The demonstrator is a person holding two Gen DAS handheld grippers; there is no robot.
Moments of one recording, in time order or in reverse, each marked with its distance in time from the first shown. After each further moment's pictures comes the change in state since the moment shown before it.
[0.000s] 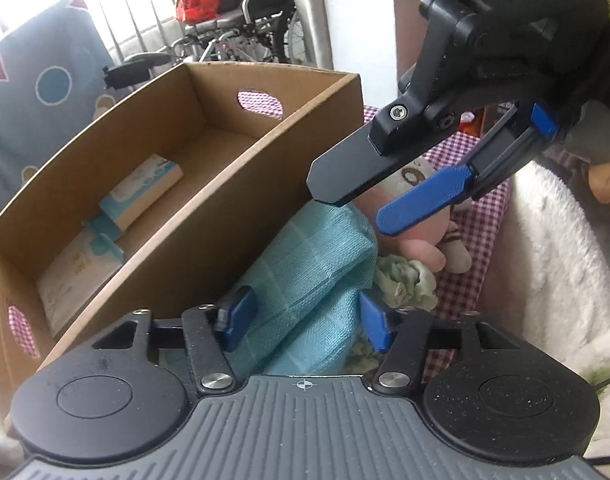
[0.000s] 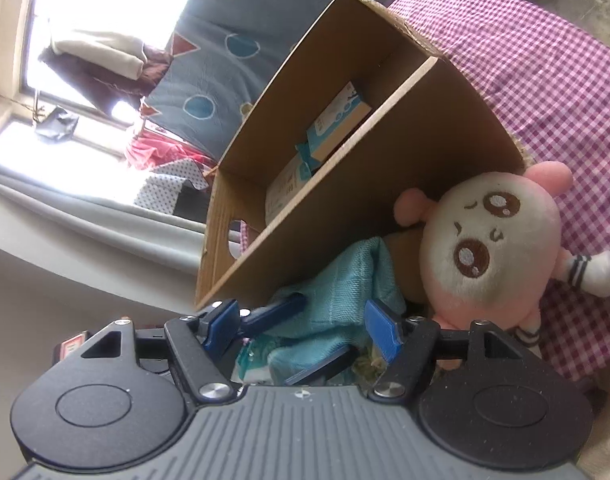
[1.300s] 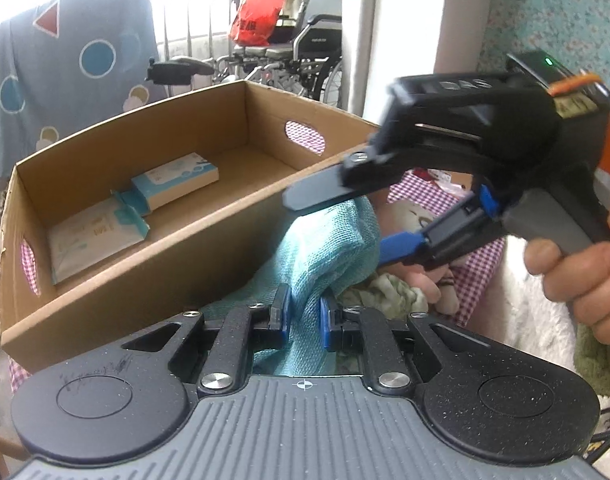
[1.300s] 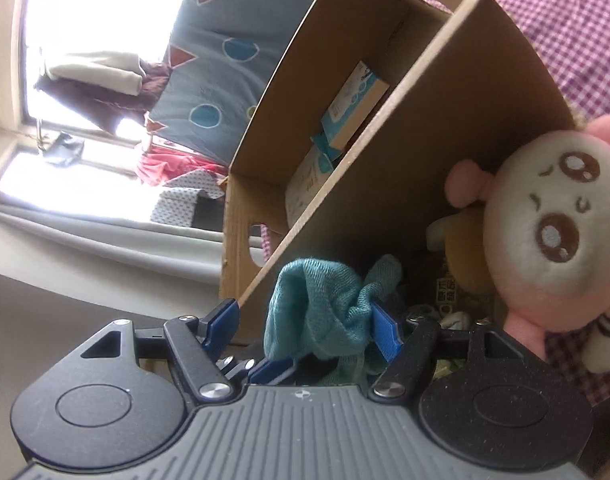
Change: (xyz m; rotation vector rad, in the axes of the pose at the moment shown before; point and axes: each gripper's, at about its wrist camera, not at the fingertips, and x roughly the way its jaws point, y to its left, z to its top) left arm -0.045 0.022 -0.033 -0.244 -0.156 -0.031; right arm 0.041 0.004 0.001 0.090 0.000 0.044
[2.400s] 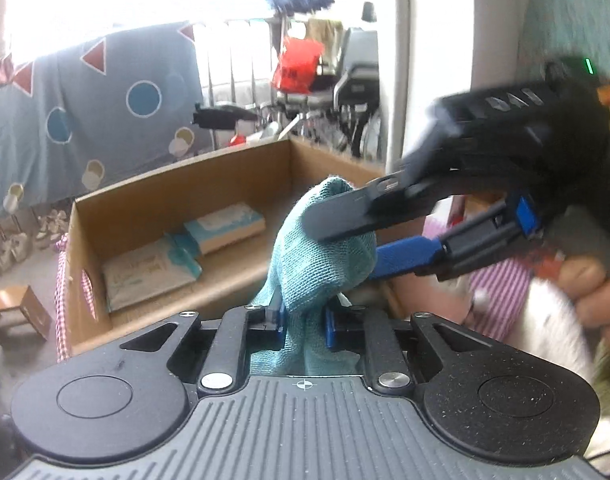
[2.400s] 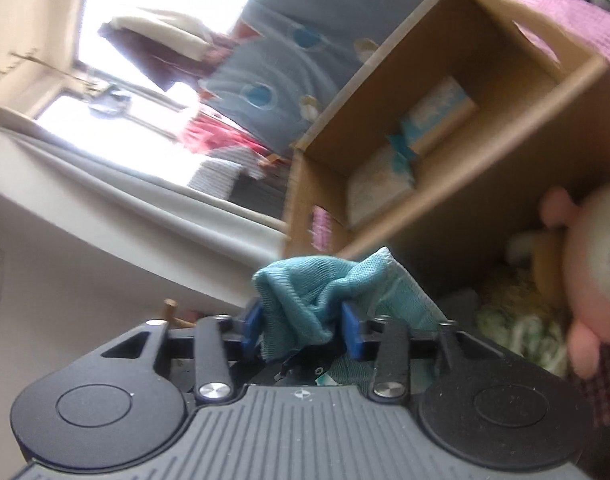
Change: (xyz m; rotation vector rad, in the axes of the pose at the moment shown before) left arm -0.050 0.008 0.010 -0.052 -0.158 0.121; right arm -0.020 0.053 -0.016 -0.210 0.004 0.109
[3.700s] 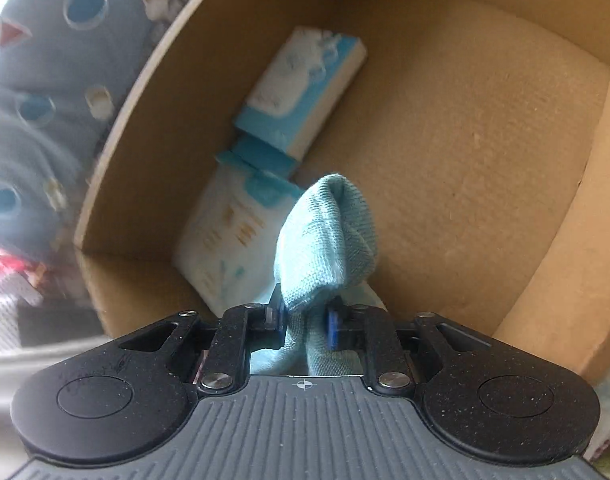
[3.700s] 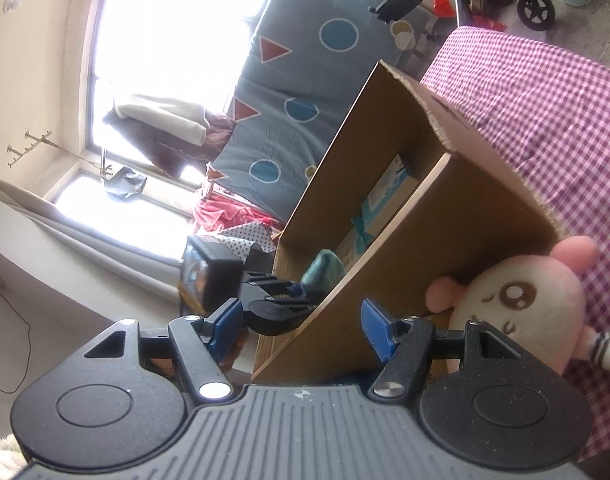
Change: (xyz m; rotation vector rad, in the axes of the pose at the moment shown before) left arm 0.218 0.053 0.054 0.482 0.812 0.277; right arm -0.053 -0.086 0.021 0.117 -0.202 0.066
